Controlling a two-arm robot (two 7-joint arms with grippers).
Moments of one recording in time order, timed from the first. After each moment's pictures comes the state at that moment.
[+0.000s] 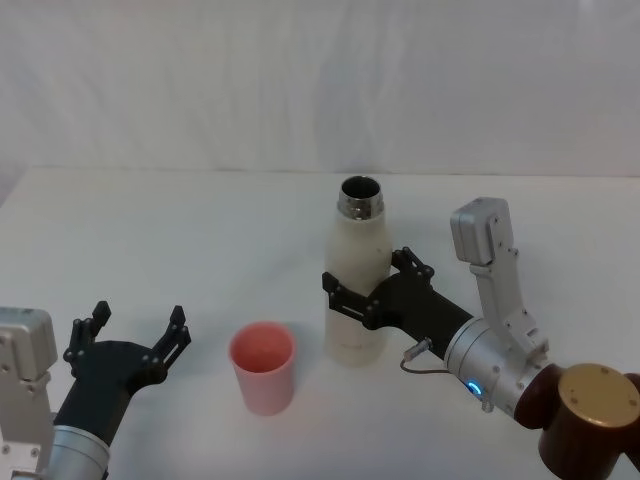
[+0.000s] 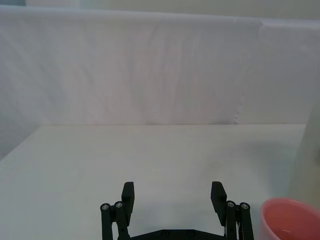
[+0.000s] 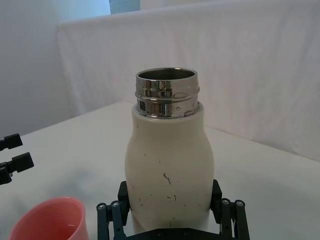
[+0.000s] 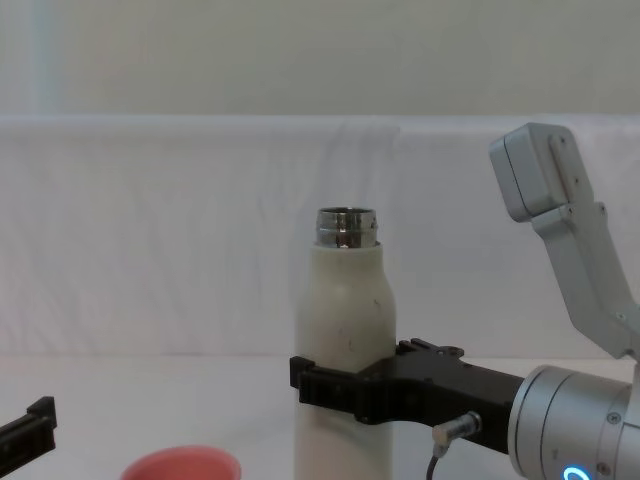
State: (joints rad) left arm 0.27 0.24 0.04 -1.85 -0.25 -0.02 -0.02; right arm 0.25 0.18 -0.45 -1.48 0.27 0.09 0.32
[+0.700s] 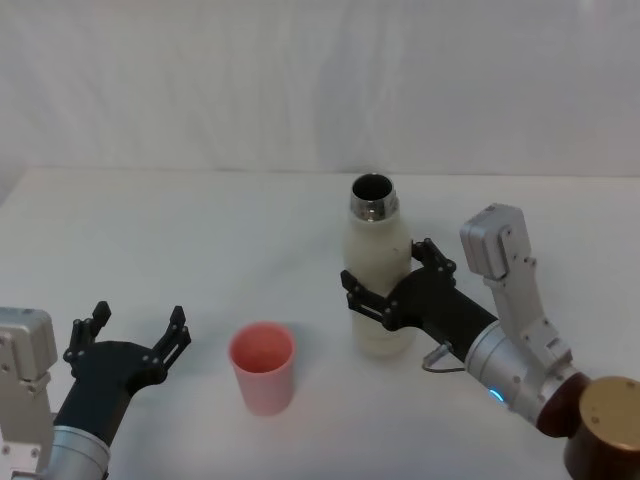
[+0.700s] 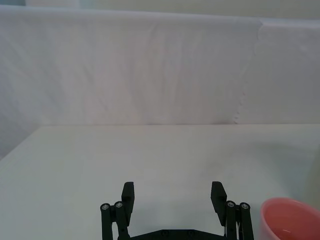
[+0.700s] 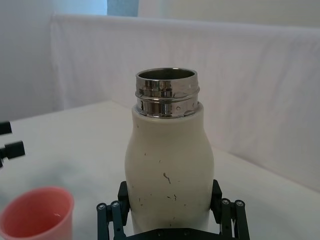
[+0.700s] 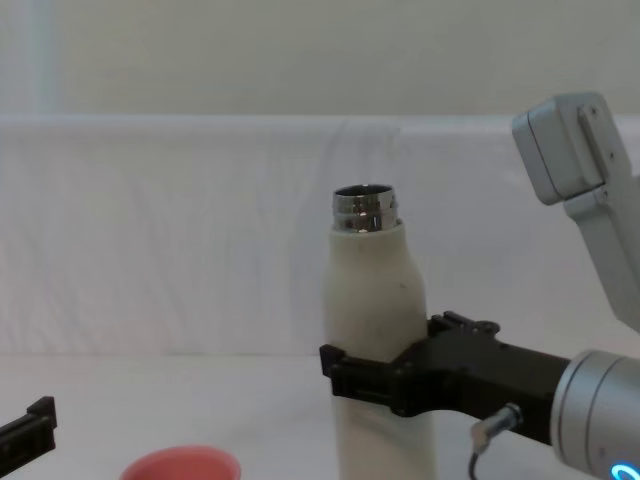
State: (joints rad) left arm 0.27 0.24 0.04 -1.85 -0.25 -0.02 -0.02; right arm 0.20 0.23 -0.45 -1.59 0.16 0.06 0.27
